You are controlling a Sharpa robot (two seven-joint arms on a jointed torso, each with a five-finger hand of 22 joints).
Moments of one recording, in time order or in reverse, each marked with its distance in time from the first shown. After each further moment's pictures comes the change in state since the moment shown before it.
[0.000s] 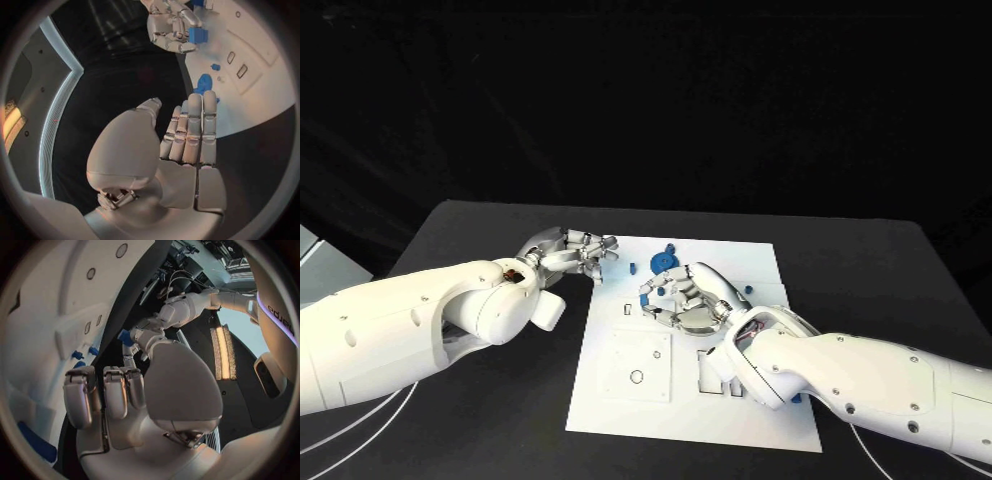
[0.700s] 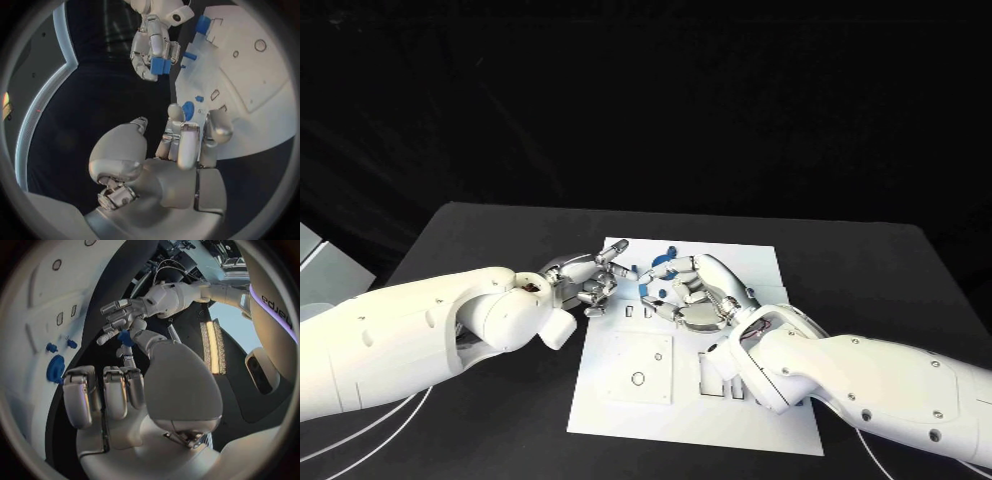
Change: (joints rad) left arm -0.011 0.029 -0.006 0.006 0.084 0.147 -0.156; left_hand -0.453 0.186 -0.140 0.007 -0.082 0.000 -0.044 0.119 0.088 0.069 -0.058 0.920 0.701 0.404 -0.050 0.570 0.714 -0.063 0.333 -0.046 0.398 0.518; right arm 0.000 -0.031 0.033 0.075 0.010 -0.038 0.047; right_hand 0.000 0.000 0.000 0.000 -0.002 -0.007 0.000 0.003 -0.001 0.000 0.000 0.000 0.000 0.000 0.000 0.000 0.001 0.000 0.000 0.000 0.000 0.000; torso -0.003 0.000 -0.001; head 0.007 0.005
